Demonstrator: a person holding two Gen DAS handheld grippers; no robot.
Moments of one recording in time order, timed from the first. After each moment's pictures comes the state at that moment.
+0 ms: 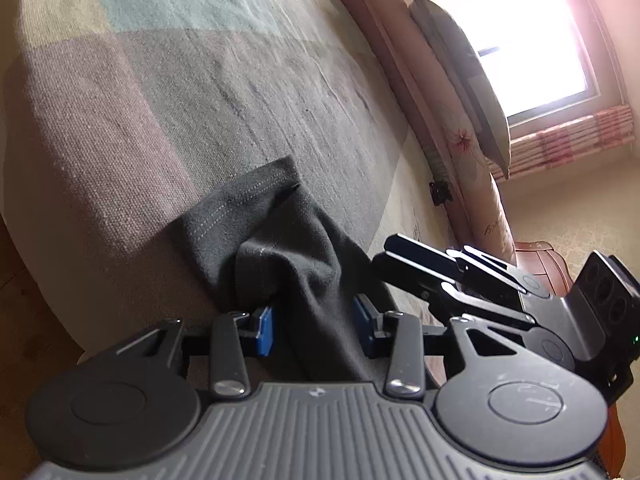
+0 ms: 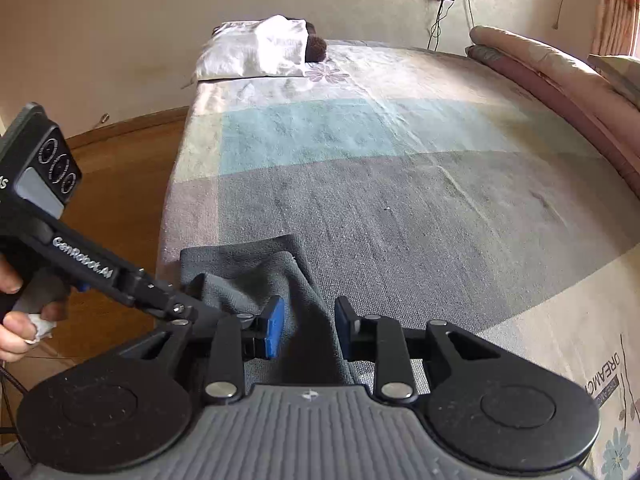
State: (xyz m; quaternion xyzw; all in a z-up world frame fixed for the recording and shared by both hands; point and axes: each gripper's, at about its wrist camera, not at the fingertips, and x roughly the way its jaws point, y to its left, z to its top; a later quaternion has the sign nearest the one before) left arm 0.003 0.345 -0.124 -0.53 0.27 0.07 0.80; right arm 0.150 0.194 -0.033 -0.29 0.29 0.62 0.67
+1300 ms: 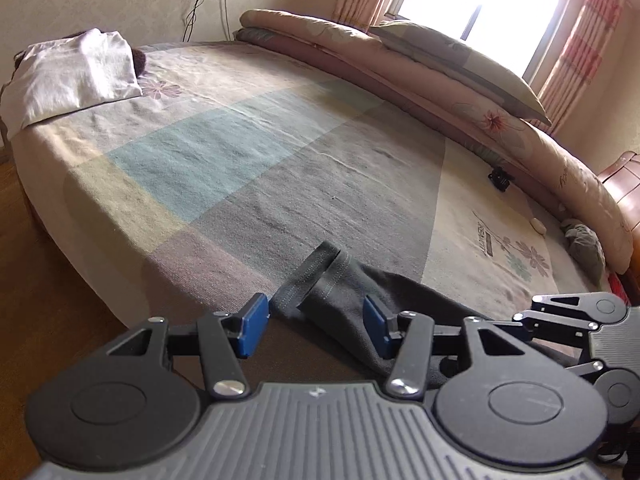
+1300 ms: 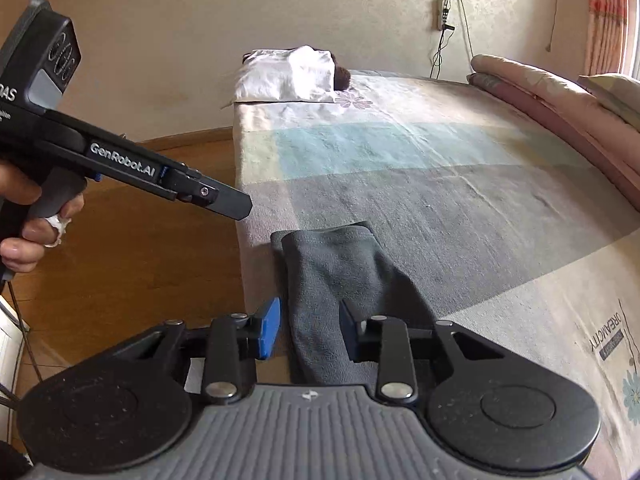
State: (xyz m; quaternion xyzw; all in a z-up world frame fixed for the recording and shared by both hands) left arm -0.054 0.304 -0.021 -0.27 0.29 0.22 0.89; right arm 0.075 0.143 -0.026 -0.26 0.26 0.63 0.68
